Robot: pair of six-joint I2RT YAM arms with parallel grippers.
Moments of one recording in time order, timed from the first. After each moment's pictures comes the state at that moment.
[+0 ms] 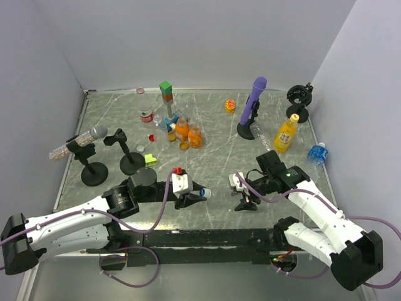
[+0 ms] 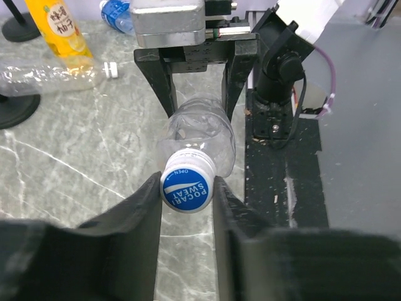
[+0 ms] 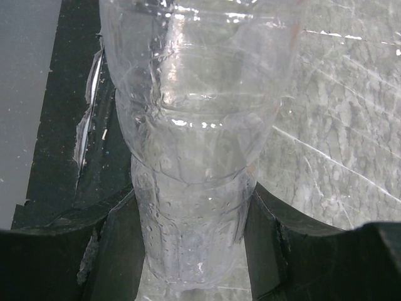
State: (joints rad) left arm -1.07 0.87 0.59 0.15 0.39 0.09; right arm 0.45 0.93 0.70 -0.92 -0.89 -1.08
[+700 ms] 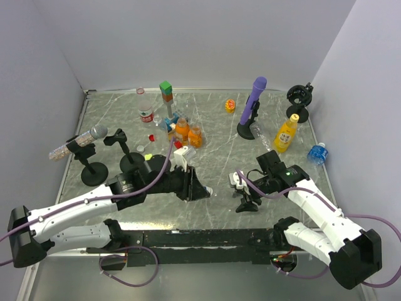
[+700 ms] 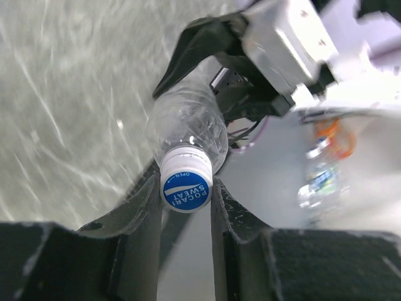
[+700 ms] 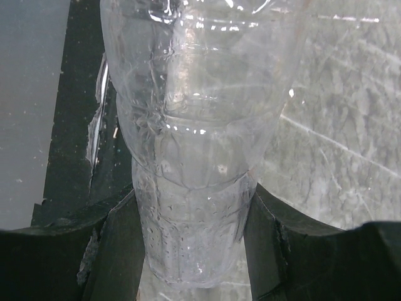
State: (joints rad) left arm -1.05 0.99 0.82 -0.20 0.24 -0.70; right arm 0.44 0.94 0.70 -0.95 -0.90 -1.05
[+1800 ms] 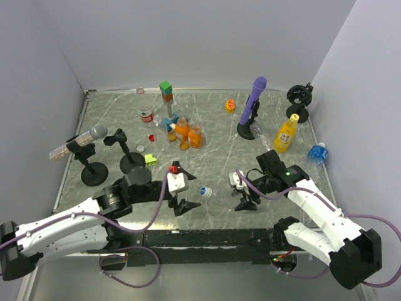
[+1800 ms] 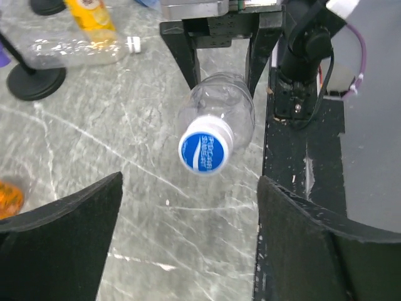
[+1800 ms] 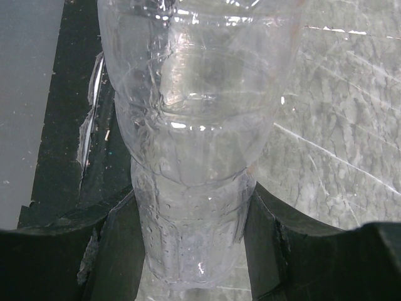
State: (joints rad) left arm -1.04 0.77 0.62 -0.04 0.31 0.12; right arm 0.44 0.94 0.70 -0.93 -0.90 -1.07
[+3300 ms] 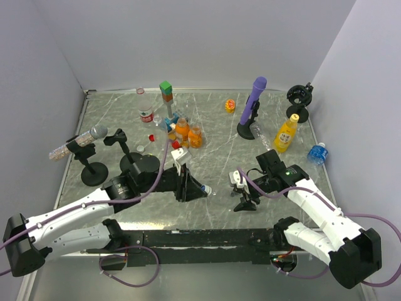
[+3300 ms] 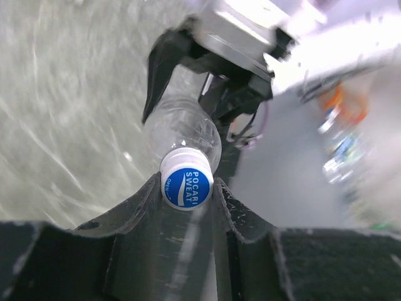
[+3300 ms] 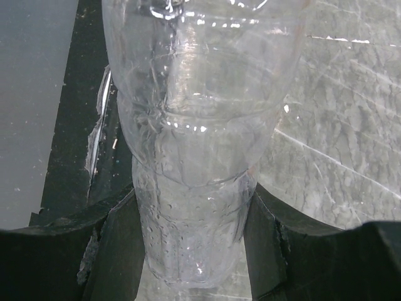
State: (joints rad) left arm -0.97 0.92 0.71 0.01 0.45 -0.43; right arm 0.44 0.95 0.70 -0.93 -0.93 -1.05
